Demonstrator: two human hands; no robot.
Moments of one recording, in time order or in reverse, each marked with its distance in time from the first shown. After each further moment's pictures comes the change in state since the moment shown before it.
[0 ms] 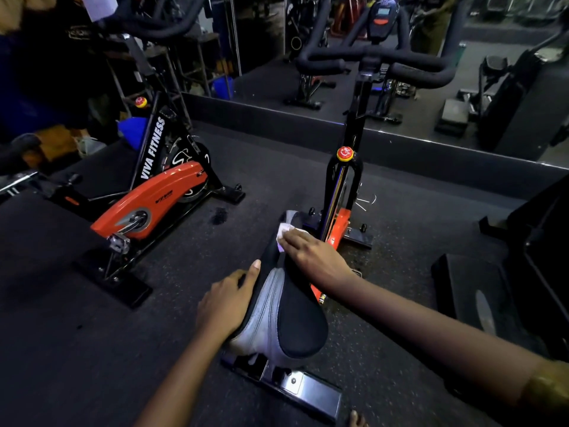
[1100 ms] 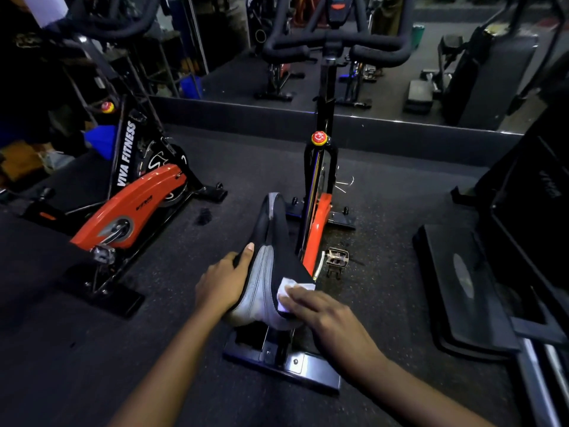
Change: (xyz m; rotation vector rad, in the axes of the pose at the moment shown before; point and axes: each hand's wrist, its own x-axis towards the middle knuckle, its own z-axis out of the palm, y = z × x) left_hand 0.005 -0.009 0.005 0.081 -0.029 0.032; right_hand -0.123 -0.106 -0.035 0.233 0.143 0.200
